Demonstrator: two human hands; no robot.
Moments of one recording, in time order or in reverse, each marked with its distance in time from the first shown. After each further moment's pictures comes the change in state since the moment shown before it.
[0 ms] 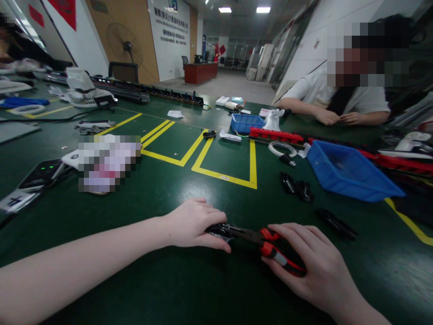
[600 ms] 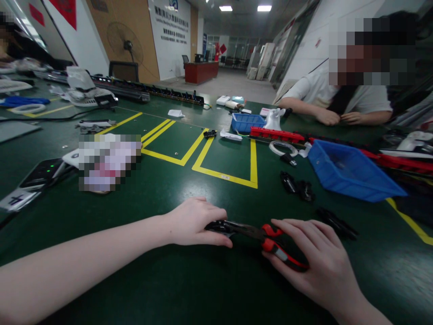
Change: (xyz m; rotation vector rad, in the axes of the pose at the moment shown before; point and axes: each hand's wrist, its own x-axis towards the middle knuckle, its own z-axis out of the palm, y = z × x) left_hand 0.003 0.004 -0.006 -0.034 -0.052 -0.075; right_hand 0.001 0.003 -0.002 -0.128 0.037 -0.020
